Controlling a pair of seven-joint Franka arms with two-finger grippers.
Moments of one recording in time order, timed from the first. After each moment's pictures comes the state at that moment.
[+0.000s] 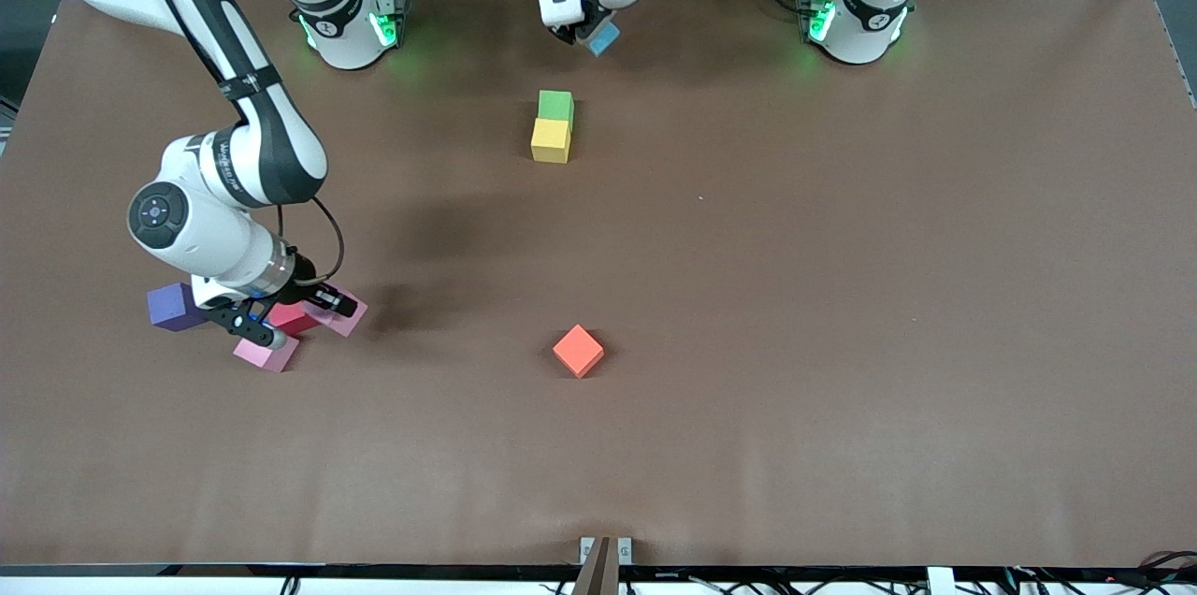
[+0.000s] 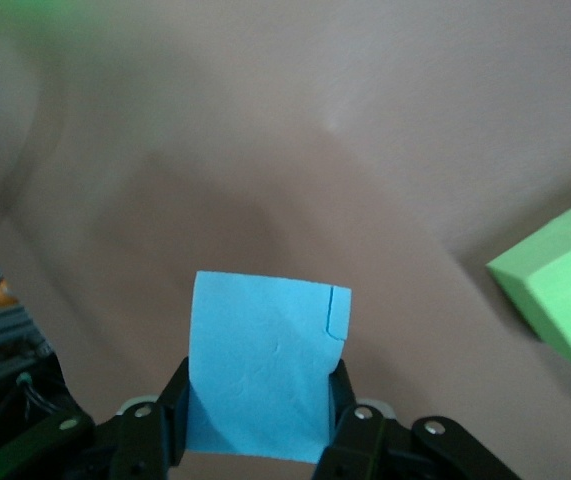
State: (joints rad) left arm -0.80 0.45 -0.64 -1.90 0.07 2.01 -2.31; right arm -0.05 0.36 0.21 -1.97 0.04 2.33 0.61
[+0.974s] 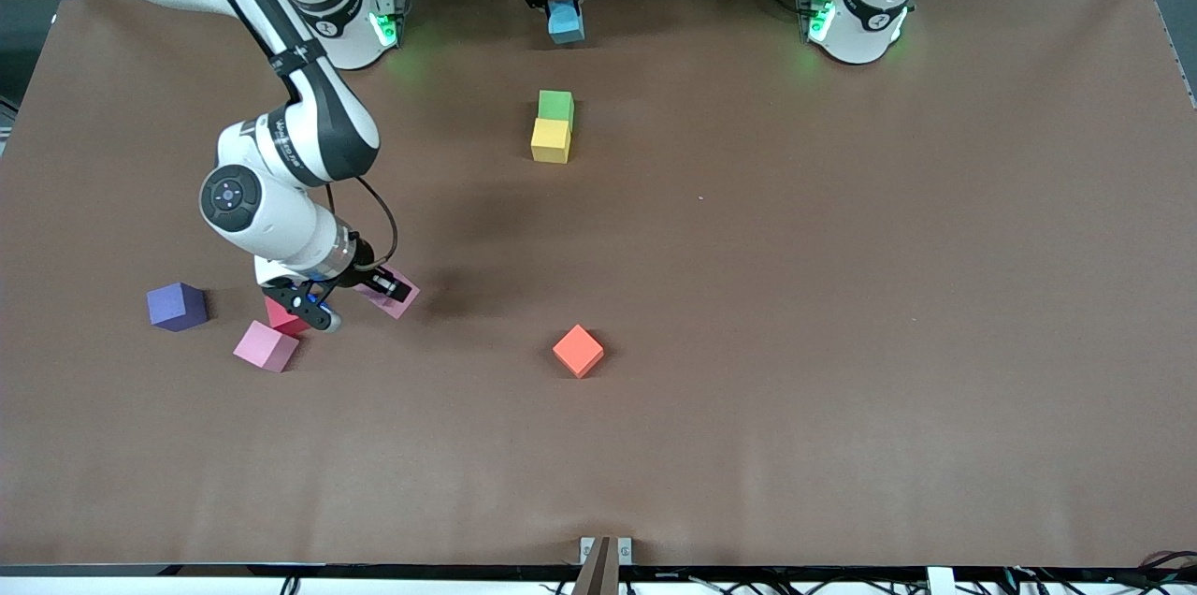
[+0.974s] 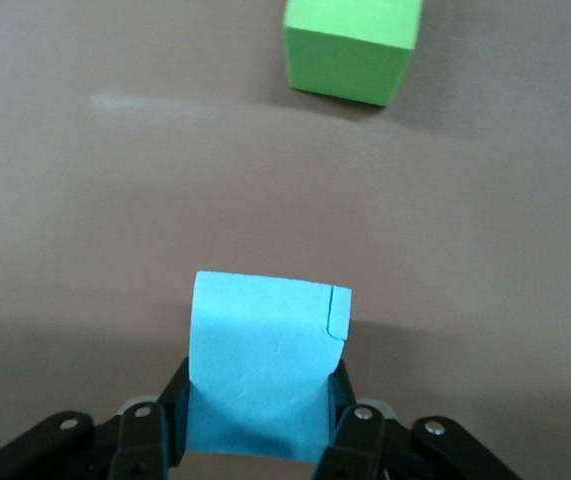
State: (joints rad) left arm -1.00 0.54 -0.65 -1.86 0.49 2.15 -1.97; right arm 0.02 0.34 0.28 -1.97 0.04 2.31 0.79
